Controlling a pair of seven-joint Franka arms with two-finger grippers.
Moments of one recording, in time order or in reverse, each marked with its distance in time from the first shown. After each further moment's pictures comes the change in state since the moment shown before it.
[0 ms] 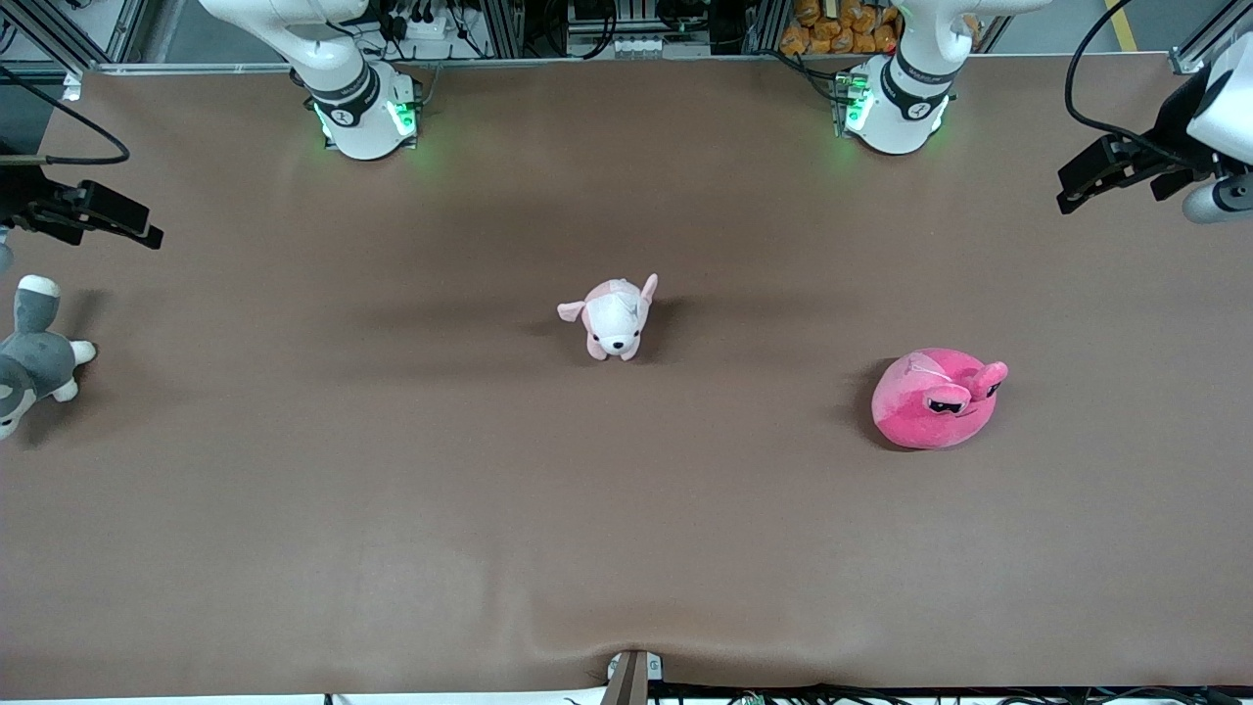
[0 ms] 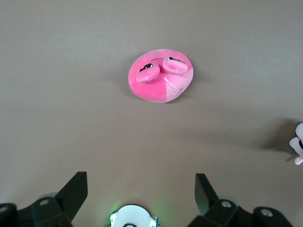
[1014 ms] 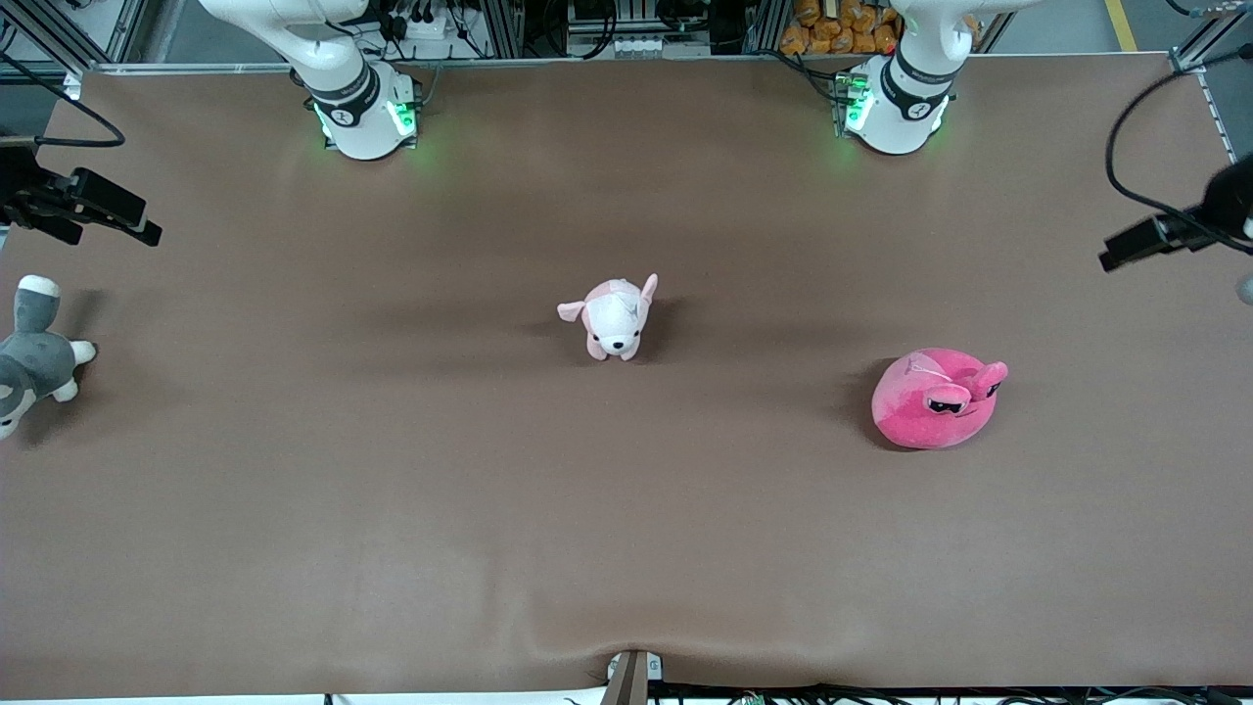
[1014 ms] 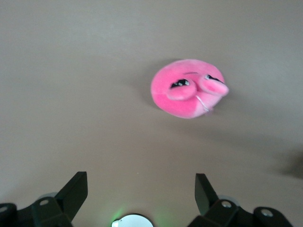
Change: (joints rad) left arm 0.143 0.115 0.013 -0.006 0.006 0.074 0.012; right arm 0.001 -0.014 0.009 -0.004 0.029 0.031 0.000
